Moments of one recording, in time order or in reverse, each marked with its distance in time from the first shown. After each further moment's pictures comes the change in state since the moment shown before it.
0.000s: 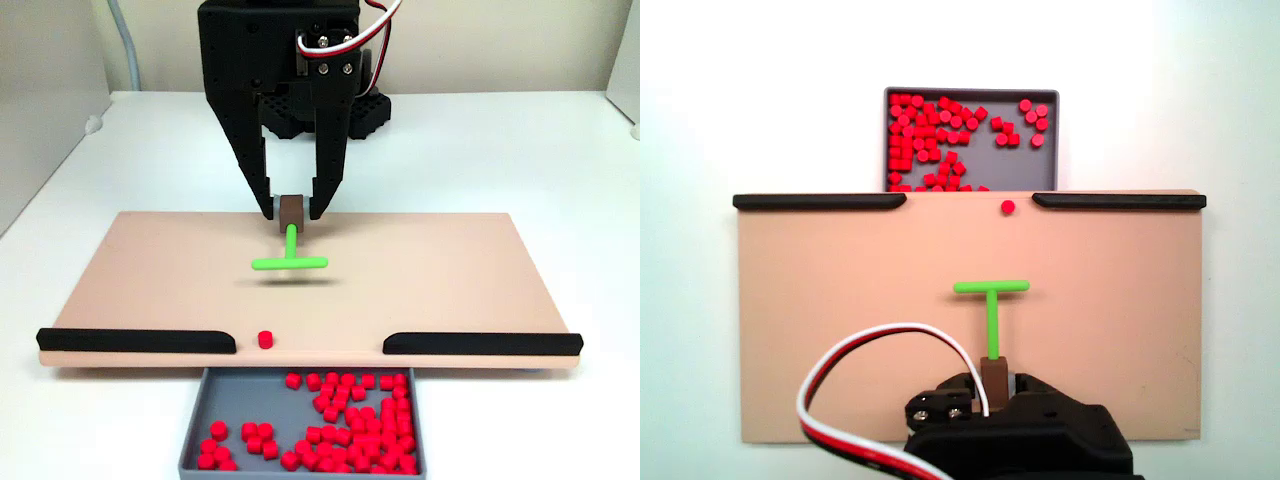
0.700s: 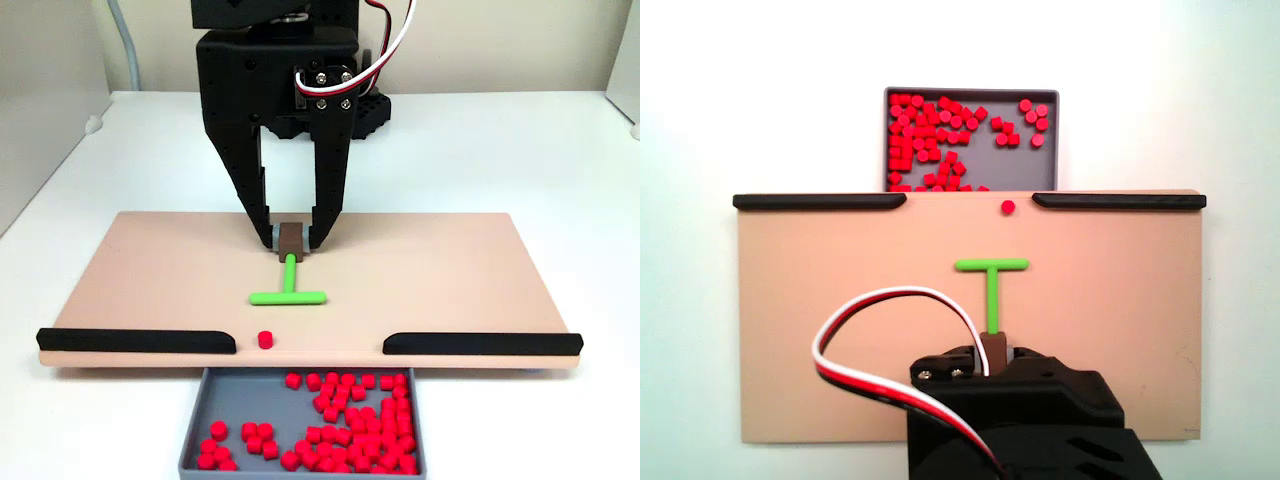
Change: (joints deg) arm -0.4 -7.1 -2.5 -3.8 0.8
